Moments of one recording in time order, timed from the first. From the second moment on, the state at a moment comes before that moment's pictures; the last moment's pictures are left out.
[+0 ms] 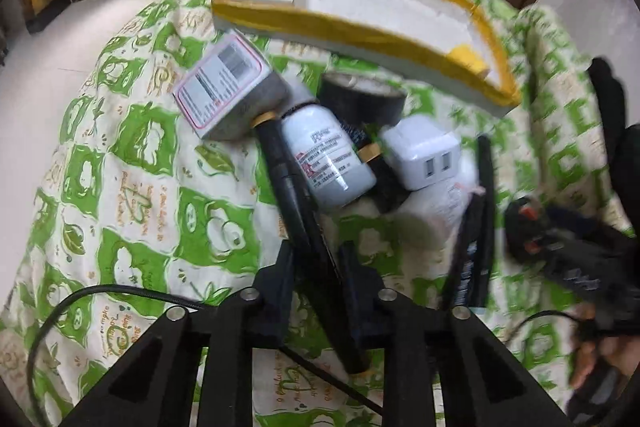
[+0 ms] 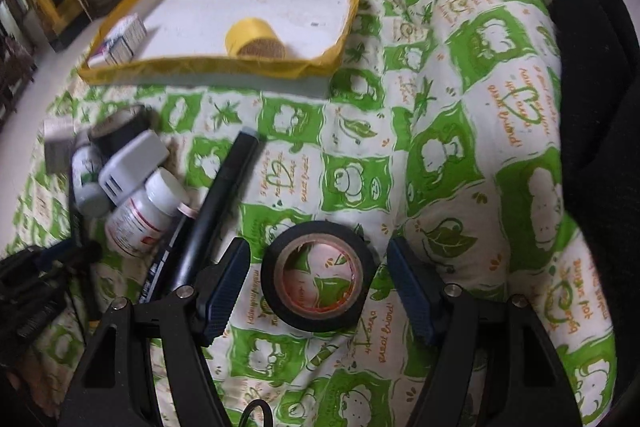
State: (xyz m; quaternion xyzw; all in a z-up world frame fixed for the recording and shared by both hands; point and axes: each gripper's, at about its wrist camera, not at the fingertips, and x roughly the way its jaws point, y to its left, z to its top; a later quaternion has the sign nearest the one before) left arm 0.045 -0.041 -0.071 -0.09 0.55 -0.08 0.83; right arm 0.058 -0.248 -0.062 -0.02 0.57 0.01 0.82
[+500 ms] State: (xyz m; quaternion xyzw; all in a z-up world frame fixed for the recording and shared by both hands) left arm 0.047 -0.045 -0.078 -0.08 0.56 -0.09 0.82; right arm 0.050 -0.221 -0.053 -0.03 0.56 0.10 0.82
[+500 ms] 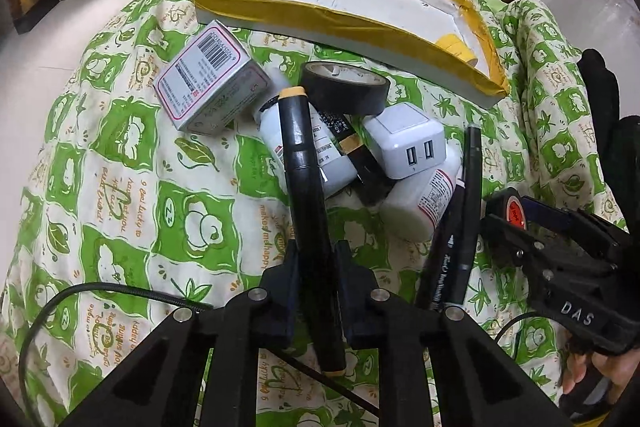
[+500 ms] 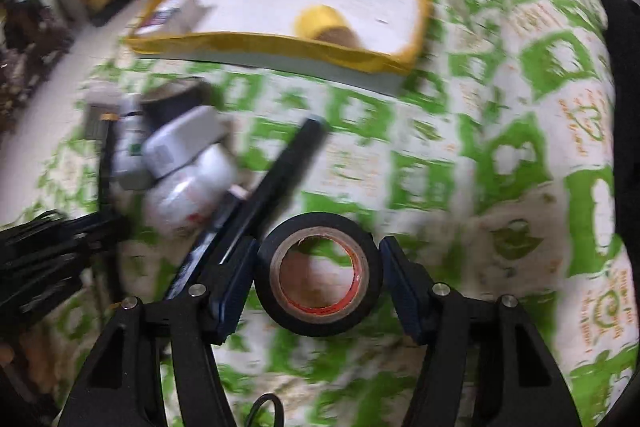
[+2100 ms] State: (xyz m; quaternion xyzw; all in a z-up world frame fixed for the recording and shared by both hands) left arm 0.030 -0.030 -0.049 -0.11 0.51 -0.11 0.85; right arm 0.041 -0.223 -0.030 0.01 0.49 0.13 0.86
